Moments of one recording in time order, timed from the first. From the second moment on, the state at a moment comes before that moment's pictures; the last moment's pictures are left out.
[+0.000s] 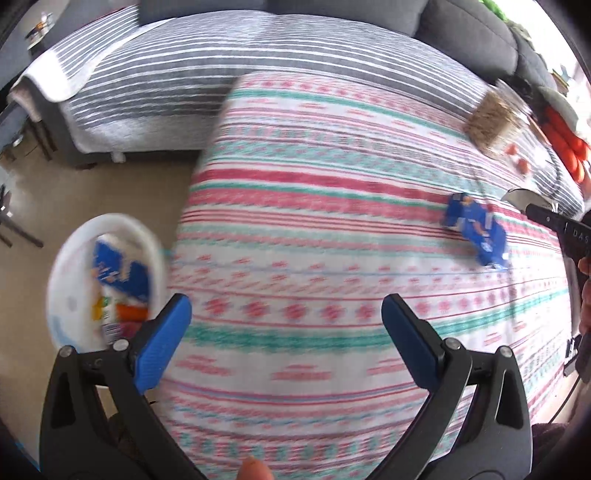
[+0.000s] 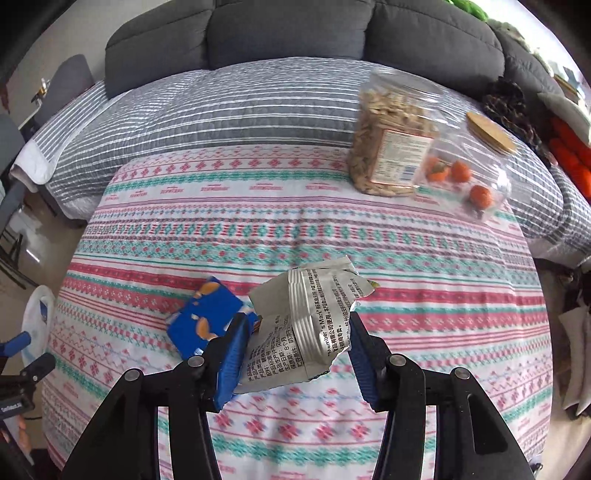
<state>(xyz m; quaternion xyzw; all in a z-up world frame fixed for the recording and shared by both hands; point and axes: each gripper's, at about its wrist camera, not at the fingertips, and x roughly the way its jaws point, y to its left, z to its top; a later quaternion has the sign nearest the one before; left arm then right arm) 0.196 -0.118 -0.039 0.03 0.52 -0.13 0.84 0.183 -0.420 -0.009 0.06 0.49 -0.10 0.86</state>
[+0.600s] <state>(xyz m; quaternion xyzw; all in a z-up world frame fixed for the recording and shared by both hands) 0.195 -0.312 -0.050 0.18 0.50 -0.27 0.80 0.121 -0.501 -0.009 0.10 0.48 -0.12 0.86</state>
